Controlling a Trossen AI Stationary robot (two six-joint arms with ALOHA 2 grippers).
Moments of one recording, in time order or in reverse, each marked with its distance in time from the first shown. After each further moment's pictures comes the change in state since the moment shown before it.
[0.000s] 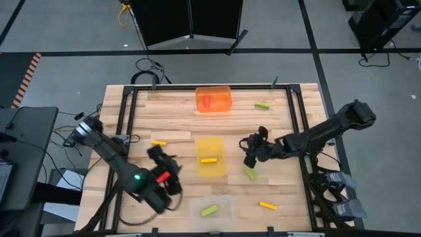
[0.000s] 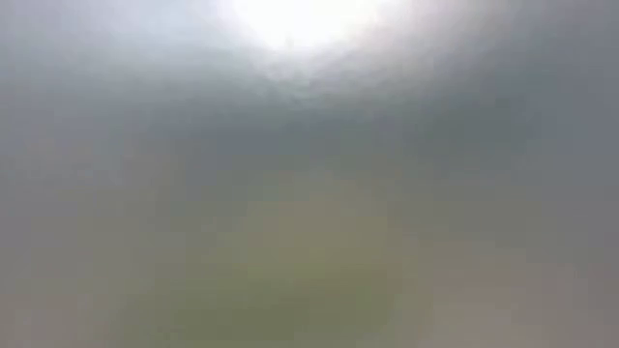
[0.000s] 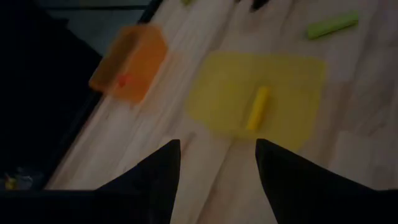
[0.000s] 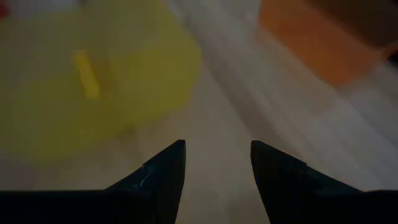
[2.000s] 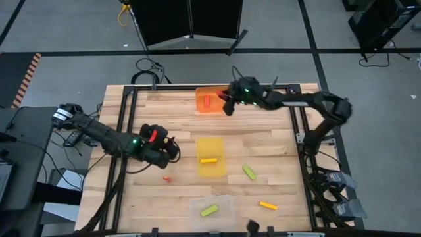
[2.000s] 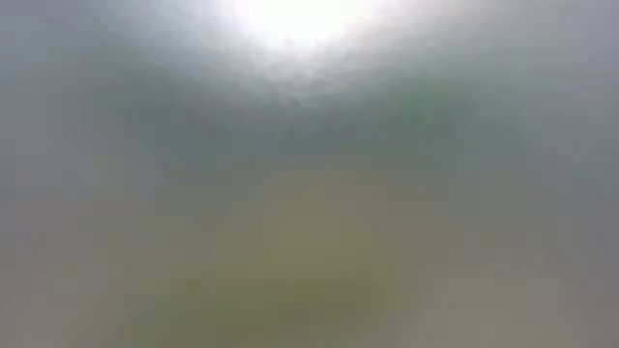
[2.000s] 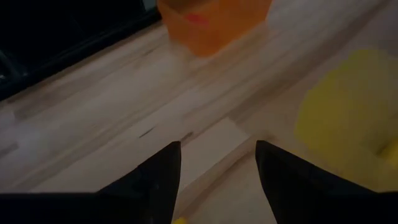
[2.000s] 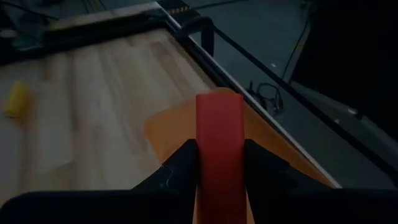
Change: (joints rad) left arm 0.331 -0.447 -0.736 0.538 0.038 -0.101; right arm -0.814 0.307 0.378 0.288 -0.660 -0.502
